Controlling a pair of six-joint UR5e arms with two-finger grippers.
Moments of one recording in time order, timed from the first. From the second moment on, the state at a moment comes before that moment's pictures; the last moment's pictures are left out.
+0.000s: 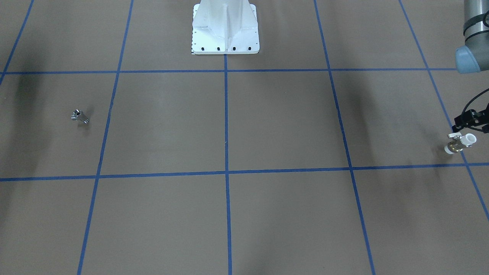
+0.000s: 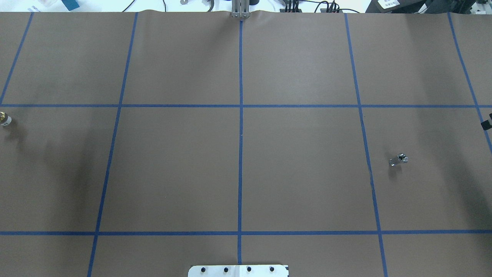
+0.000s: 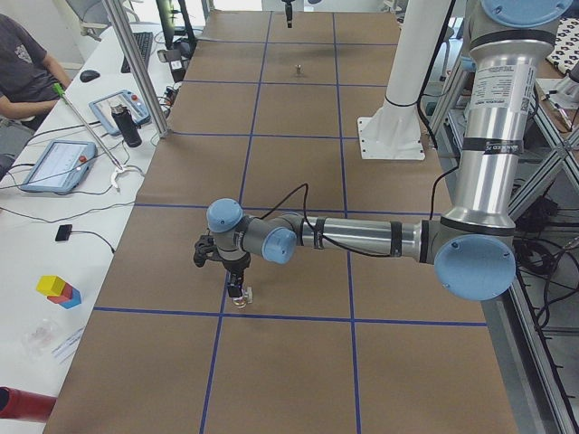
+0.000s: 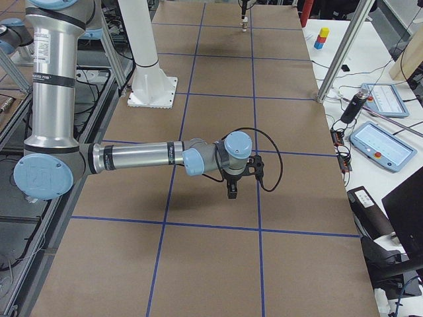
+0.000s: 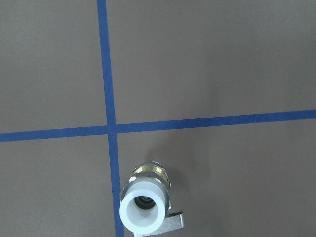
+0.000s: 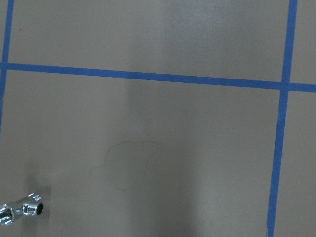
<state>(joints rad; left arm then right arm) -1.29 -1.65 -1.48 -1.83 -2.28 -0.30 1.33 -1.67 1.75 -1.40 2.44 0.24</state>
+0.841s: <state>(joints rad) -1.29 -1.70 -1.33 -1.94 -2.29 -0.29 1.33 -1.67 1.76 -1.40 2.44 0.27</state>
